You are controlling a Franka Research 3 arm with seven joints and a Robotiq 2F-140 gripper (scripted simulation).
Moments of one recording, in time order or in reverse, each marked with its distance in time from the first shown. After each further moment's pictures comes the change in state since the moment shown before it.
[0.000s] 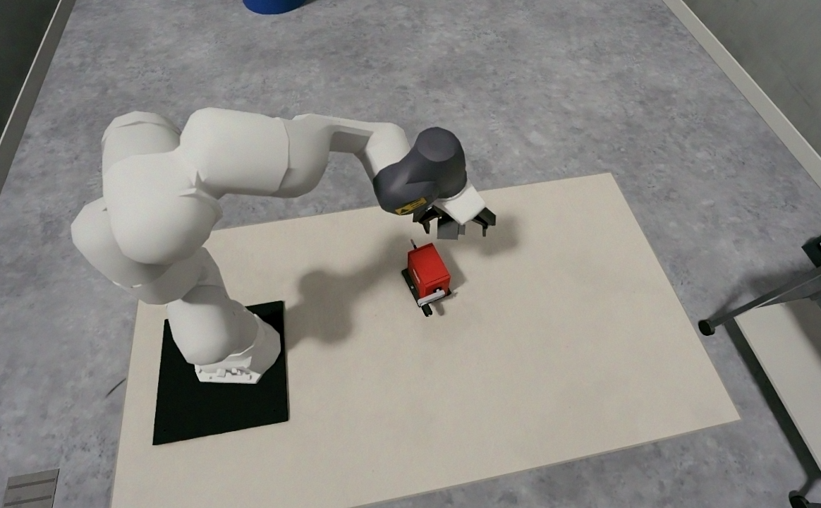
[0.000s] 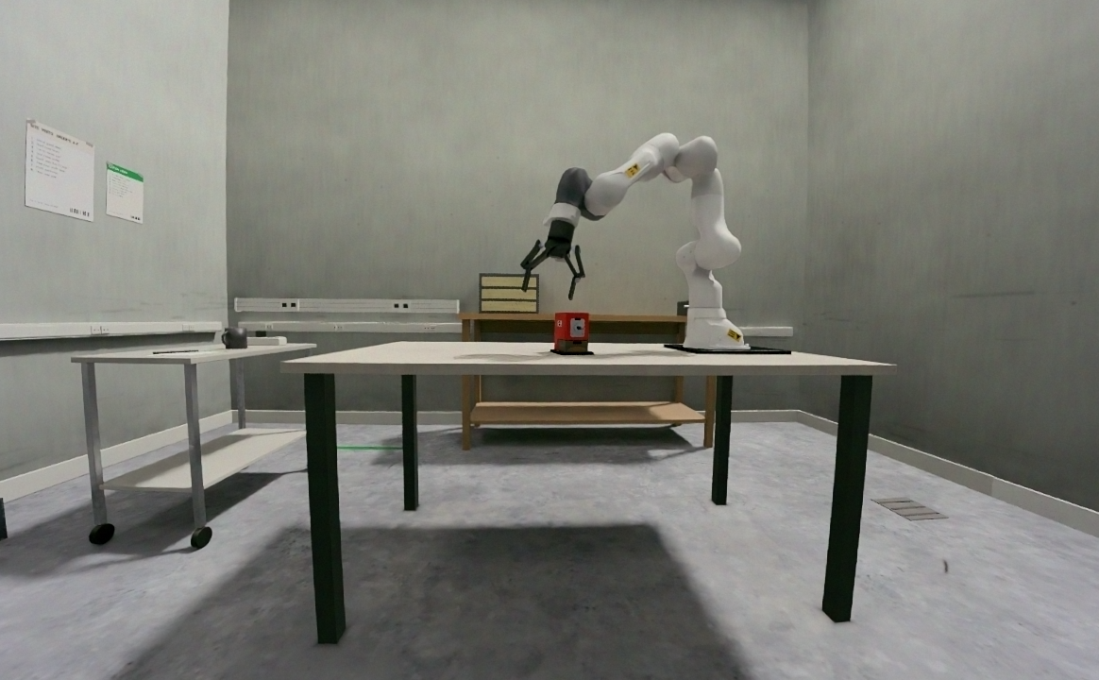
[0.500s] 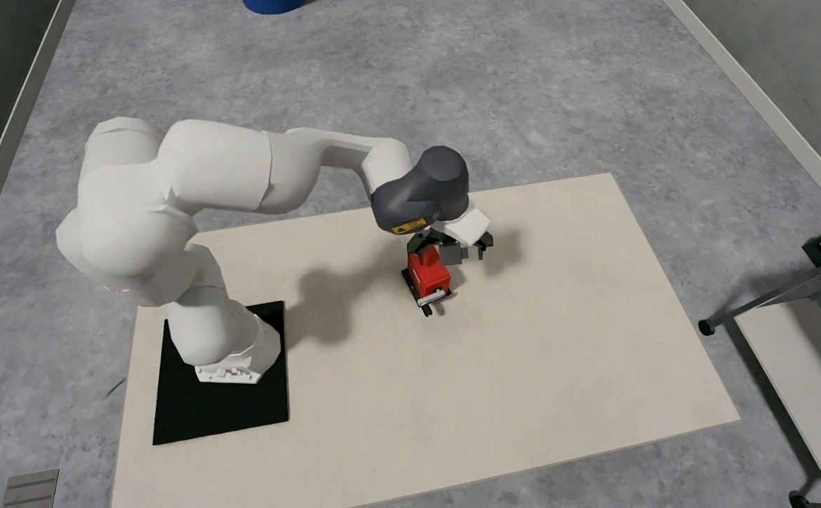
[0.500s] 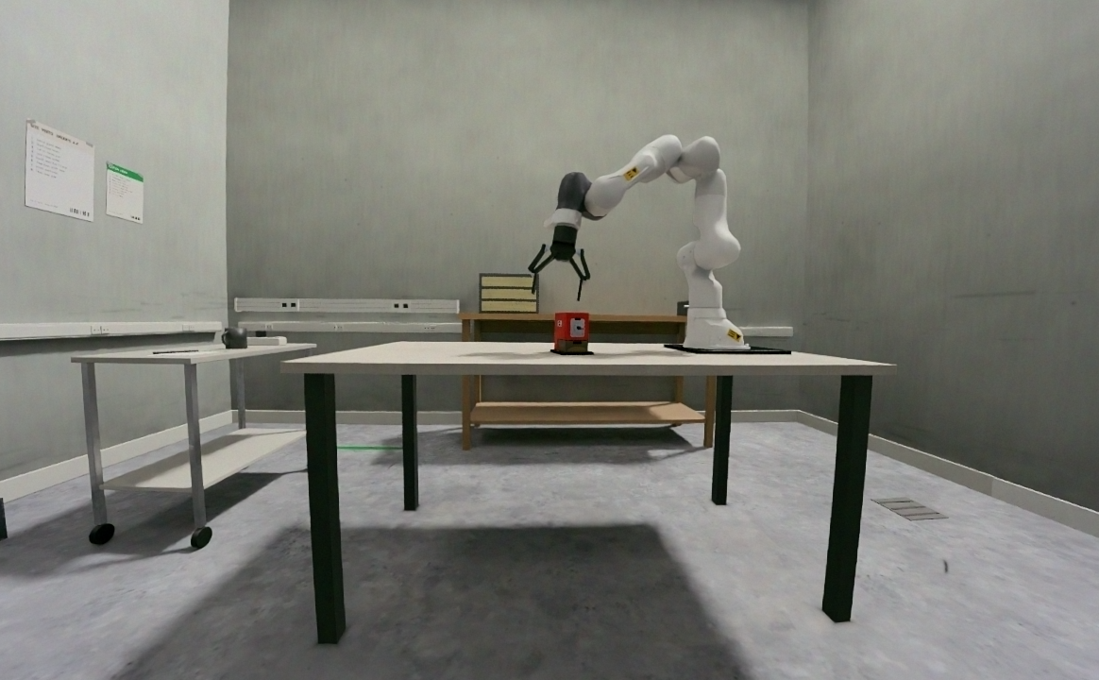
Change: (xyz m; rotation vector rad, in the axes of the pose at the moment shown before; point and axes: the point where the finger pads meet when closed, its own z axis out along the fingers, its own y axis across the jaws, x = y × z) arm 0.079 0.005 -0.016 -0.058 0.084 -0.178
